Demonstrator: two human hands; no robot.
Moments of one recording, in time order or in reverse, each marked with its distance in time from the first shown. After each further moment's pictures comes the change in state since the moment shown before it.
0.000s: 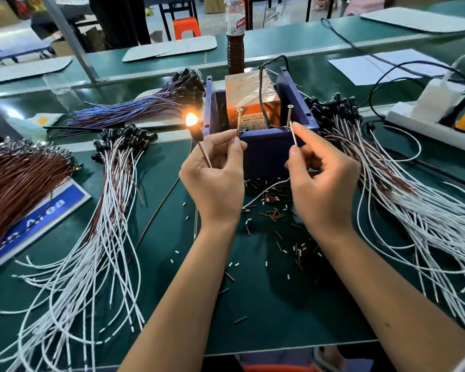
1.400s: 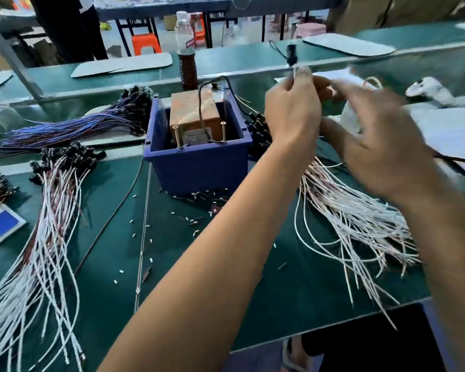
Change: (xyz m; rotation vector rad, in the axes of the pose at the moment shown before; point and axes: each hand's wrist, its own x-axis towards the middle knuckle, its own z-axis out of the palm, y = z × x) left_hand -0.015 0.091 0.178 -0.286 -0.472 -0.588; right_hand 0.091 -0.012 -0.151 -0.601 -0.349 -0.145
